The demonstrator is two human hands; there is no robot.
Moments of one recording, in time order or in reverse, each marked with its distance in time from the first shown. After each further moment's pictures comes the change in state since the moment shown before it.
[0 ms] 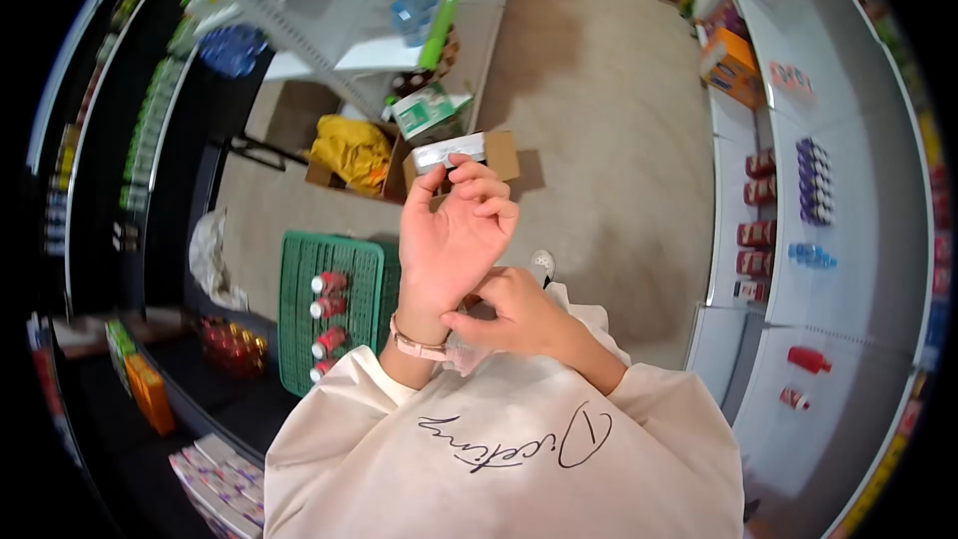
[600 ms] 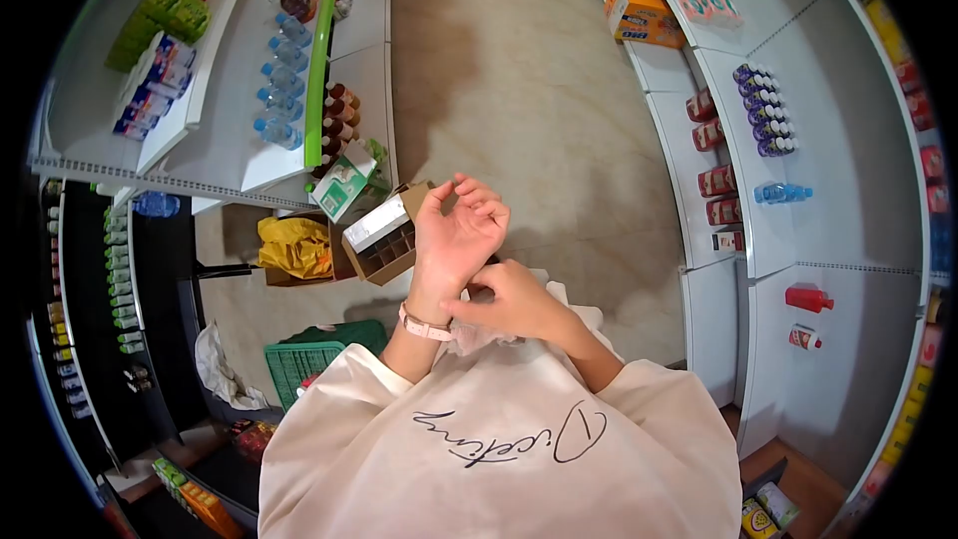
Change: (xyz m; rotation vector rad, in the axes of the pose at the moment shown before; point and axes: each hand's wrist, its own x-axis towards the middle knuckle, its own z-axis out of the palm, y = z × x) left_hand 0.252 -0.085 -0.053 0.041 0.372 -0.157; right_hand -0.006 0.061 -0.218 0.065 0.272 0.374
